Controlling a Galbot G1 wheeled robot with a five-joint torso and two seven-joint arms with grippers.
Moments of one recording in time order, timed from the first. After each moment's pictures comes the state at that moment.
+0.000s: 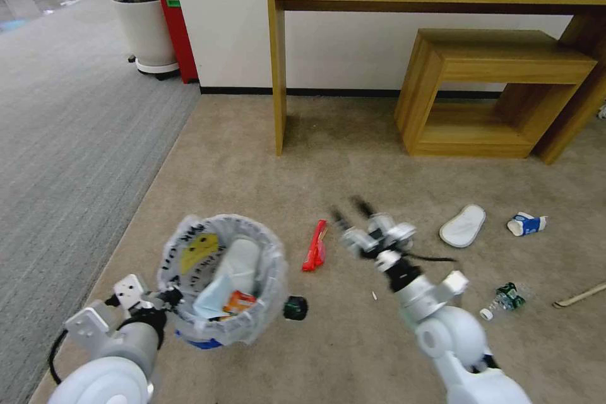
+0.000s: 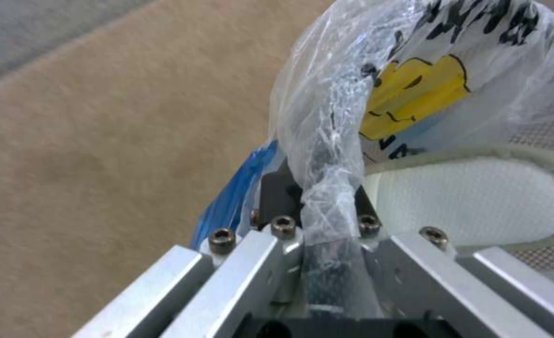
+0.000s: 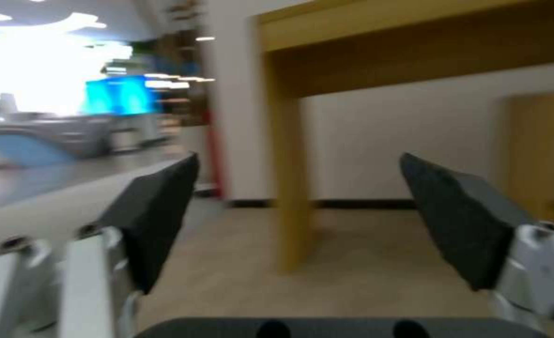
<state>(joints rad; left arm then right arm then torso) 1.60 -1.50 -0.74 -2.42 -0.85 0.67 -0.62 -1.37 1.29 0.54 1.97 0.42 0.19 -0.21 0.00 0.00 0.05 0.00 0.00</state>
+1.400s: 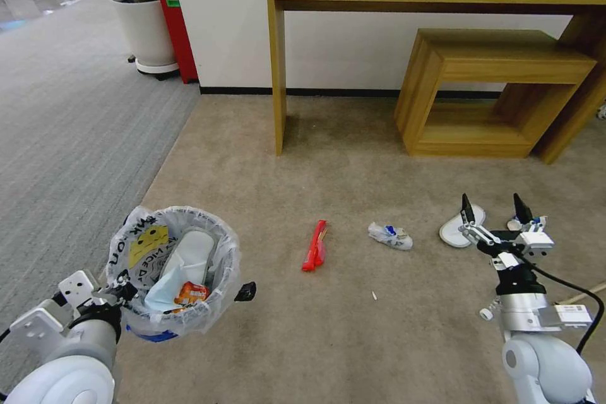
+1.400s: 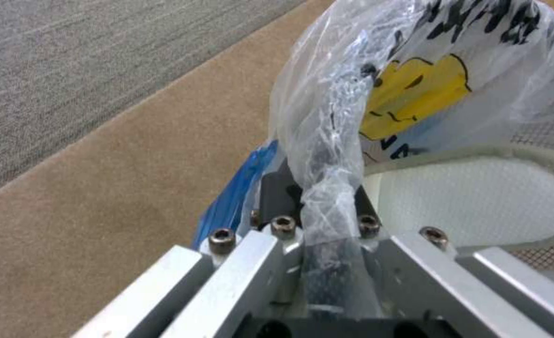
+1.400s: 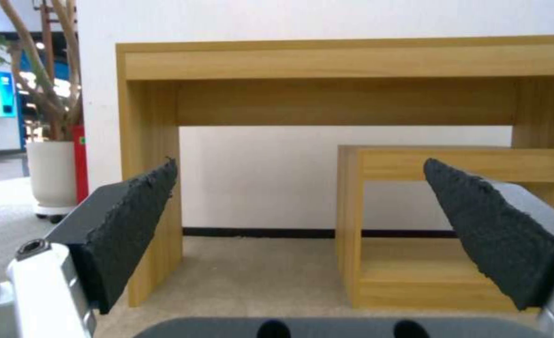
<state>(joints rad) 1.61 -1.47 -0.84 -2.44 -0.83 0.65 -0.61 -1.47 1.35 0.83 1.99 0.39 0.29 -0.21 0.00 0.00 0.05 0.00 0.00</state>
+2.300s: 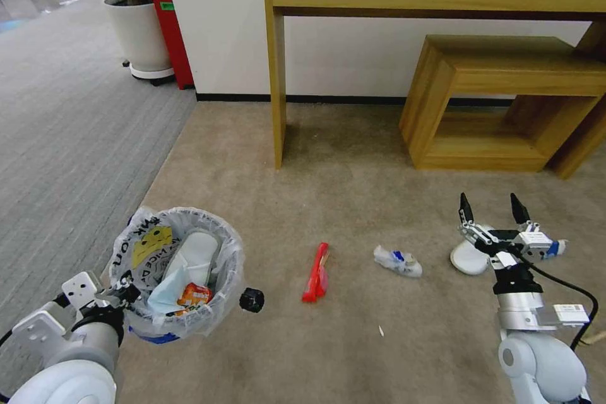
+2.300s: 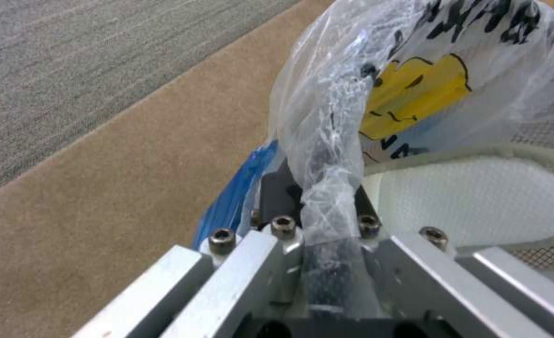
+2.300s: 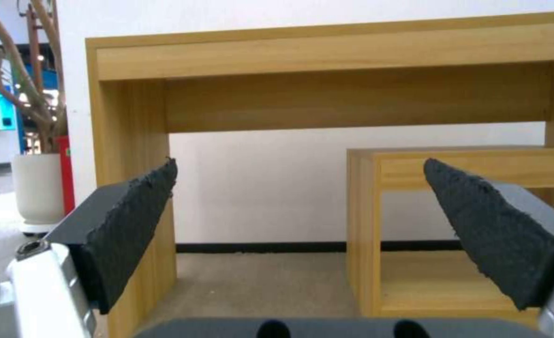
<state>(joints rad) 1.62 -1.48 -0.83 -2.45 -0.80 0.65 -0.58 -1.46 1.35 0.83 1.97 0.42 0.30 -0.21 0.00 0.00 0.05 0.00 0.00</state>
